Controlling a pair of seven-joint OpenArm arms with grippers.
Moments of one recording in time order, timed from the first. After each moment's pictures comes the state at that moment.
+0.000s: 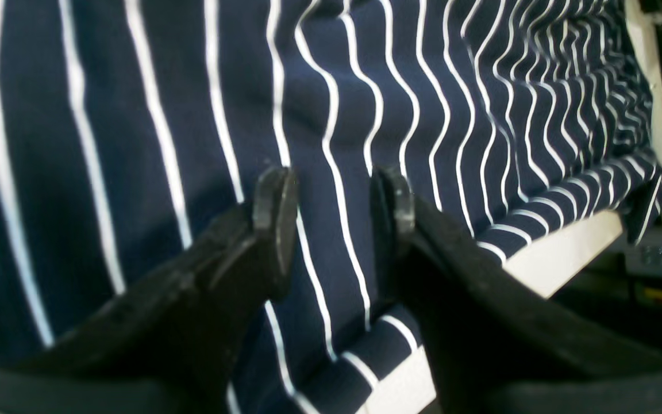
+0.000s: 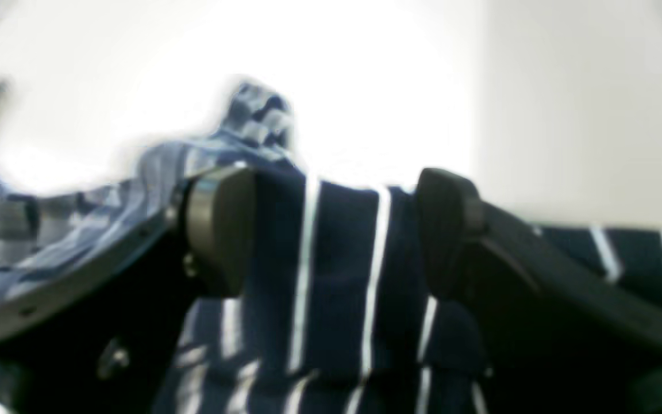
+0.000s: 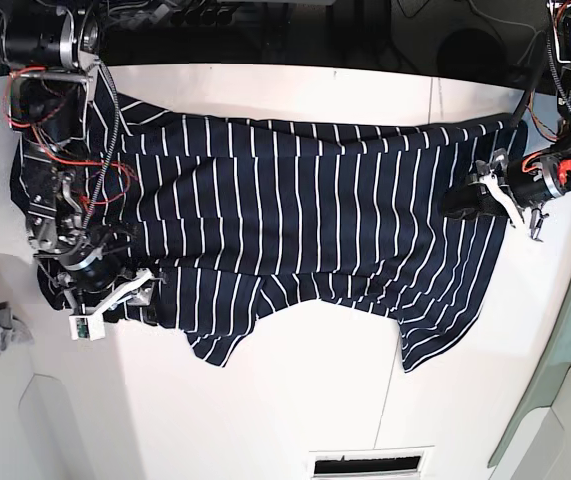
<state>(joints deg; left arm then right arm) 2.9 -26.4 -11.8 70.4 -53.7 -37.9 51.8 19.5 8.0 6.3 47.6 6.5 22.4 -9.0</state>
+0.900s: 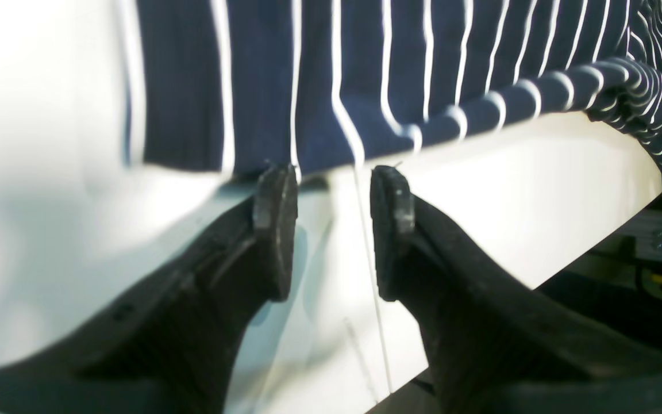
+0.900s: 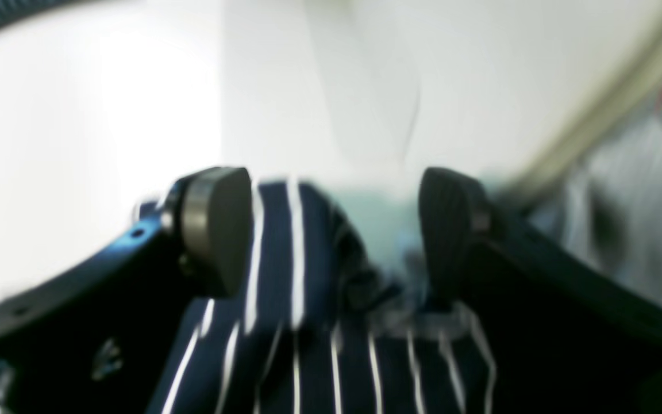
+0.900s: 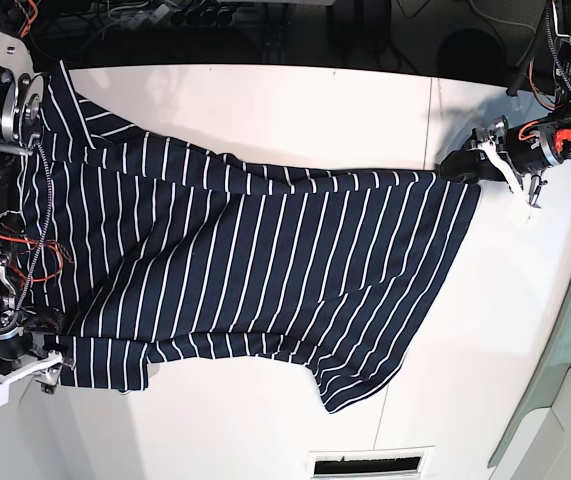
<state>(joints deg) 8.3 -26.6 -11.8 70.3 -51.6 -37.9 50.2 32.1 16.5 5.8 44.6 9.7 6.9 -14.2</state>
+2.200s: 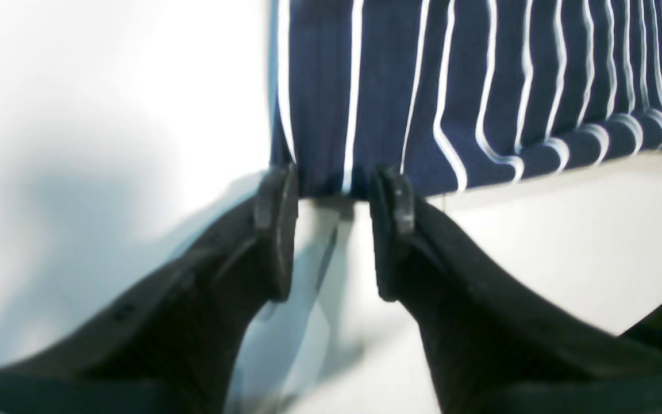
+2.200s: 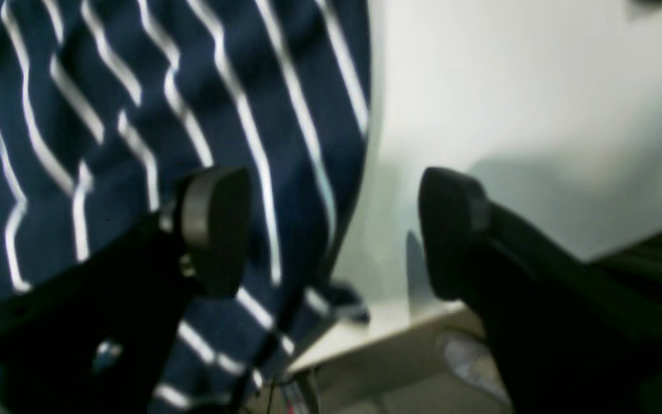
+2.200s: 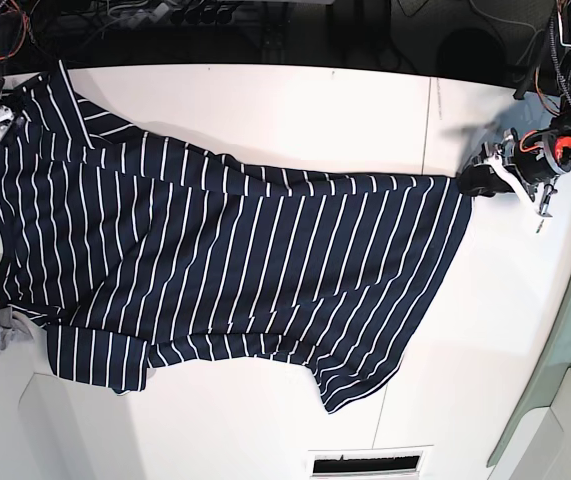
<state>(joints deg) 5.8 -27.9 -10.2 66.8 -44.6 -32.5 41.6 -21.0 15.4 34.8 86.6 25.8 12.1 -42.1</state>
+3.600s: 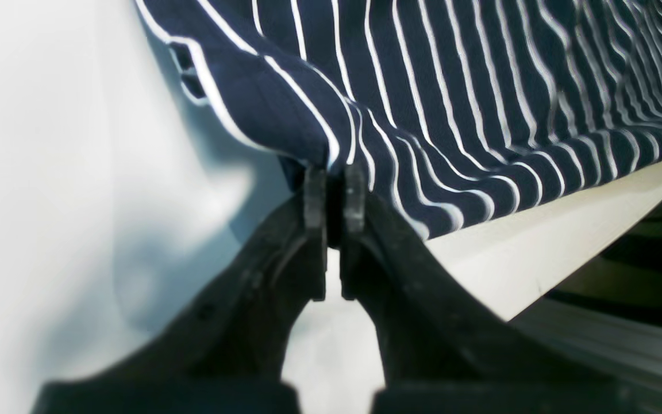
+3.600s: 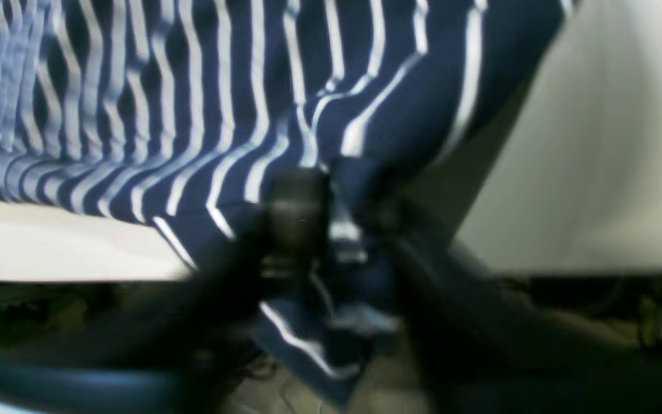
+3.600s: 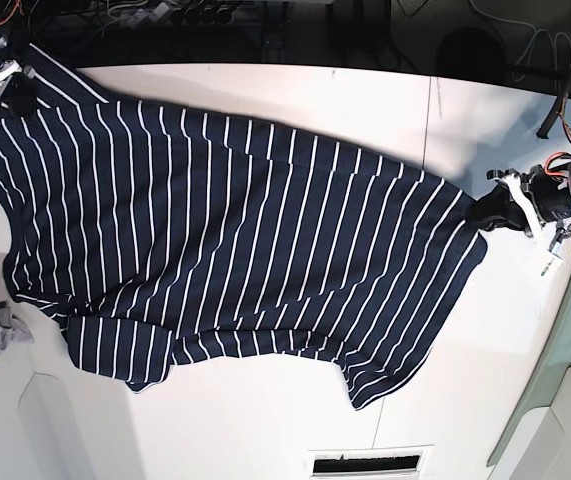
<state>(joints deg) 5.8 -33.2 -10.0 82.1 -50.9 -36.2 52.2 -30.6 15.7 39.1 93.2 45.0 32.9 -50.1</state>
